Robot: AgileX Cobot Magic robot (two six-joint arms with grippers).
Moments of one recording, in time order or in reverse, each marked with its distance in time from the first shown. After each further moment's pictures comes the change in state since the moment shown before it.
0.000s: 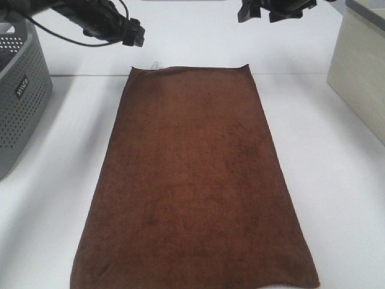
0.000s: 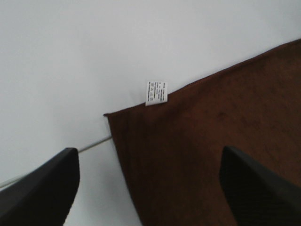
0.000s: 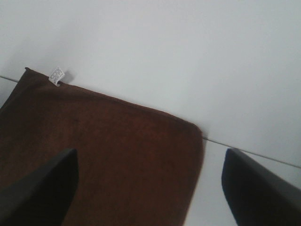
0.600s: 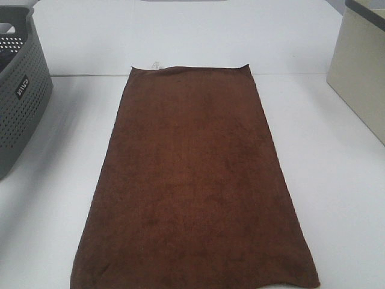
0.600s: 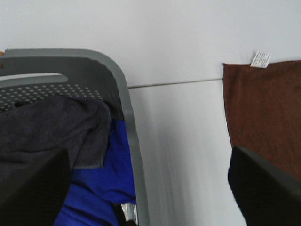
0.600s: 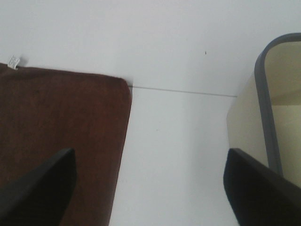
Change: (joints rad) left arm 0.207 -0.316 -0.004 0.152 0.463 -0.218; right arm -0.092 -0.313 -0.001 -0.243 0.379 0.229
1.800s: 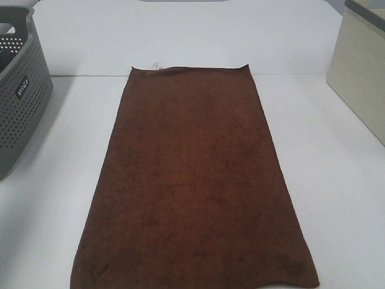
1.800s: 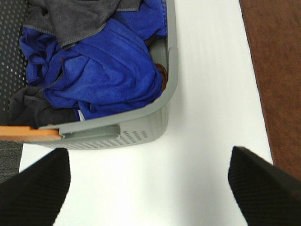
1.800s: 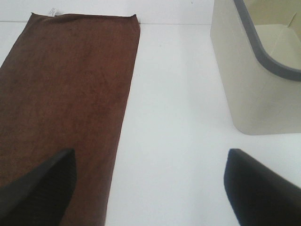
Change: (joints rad) left arm -0.003 -1.219 1.450 0.141 -0.333 -0.079; right arm 0.000 -1.457 1.503 -0.019 -0.280 0.024
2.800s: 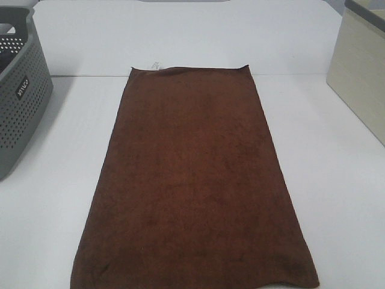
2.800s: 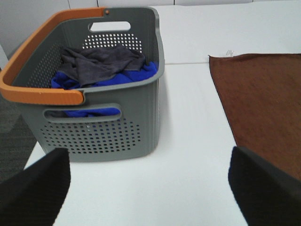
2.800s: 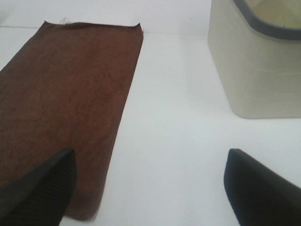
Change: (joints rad) left arm 0.000 -0.963 0.402 -0.051 0.078 0.007; right arm 0.000 -0.561 0.278 -0.005 0.105 -0.006
